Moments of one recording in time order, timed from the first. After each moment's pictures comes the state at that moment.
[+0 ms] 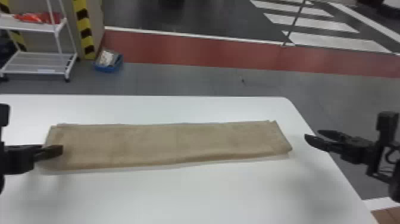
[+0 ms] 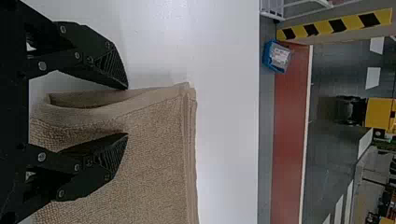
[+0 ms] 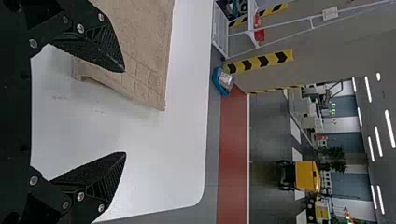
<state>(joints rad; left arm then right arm) -0.09 0.26 0.11 -1.73 0.14 1.01 -0.30 -0.14 -0.47 -0.55 -1.29 0.01 0.44 1.03</state>
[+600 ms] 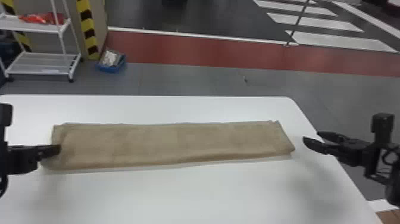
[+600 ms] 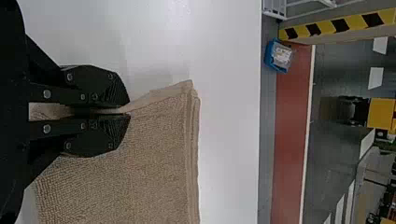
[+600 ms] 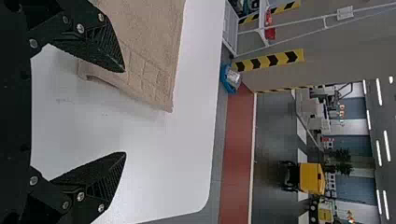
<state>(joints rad) -0.08 0.26 0.13 -1.75 0.16 1.03 -0.31 -0.14 -0.44 -0.54 -1.29 0.06 0.40 1.01</state>
